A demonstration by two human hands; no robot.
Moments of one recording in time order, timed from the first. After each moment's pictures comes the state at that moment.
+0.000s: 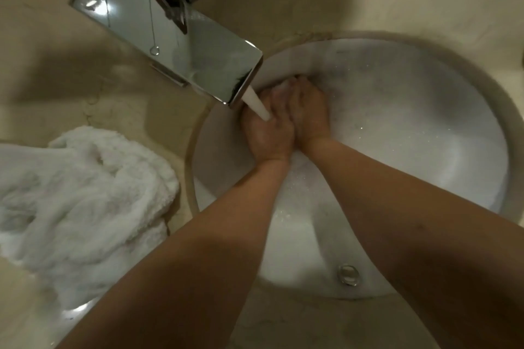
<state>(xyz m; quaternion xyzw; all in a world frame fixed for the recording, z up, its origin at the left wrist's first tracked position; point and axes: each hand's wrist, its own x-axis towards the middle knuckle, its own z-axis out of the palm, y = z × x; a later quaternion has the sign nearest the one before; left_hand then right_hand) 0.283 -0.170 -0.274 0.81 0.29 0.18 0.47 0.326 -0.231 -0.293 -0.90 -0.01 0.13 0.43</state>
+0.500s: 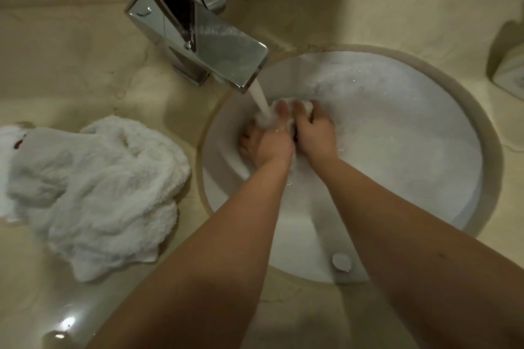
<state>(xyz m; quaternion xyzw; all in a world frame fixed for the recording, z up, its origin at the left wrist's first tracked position) 0.263 -0.174 -0.254 0.70 0.52 -0.13 0.46 0.289 -0.248 -0.258 -0.82 0.15 0.18 0.52</state>
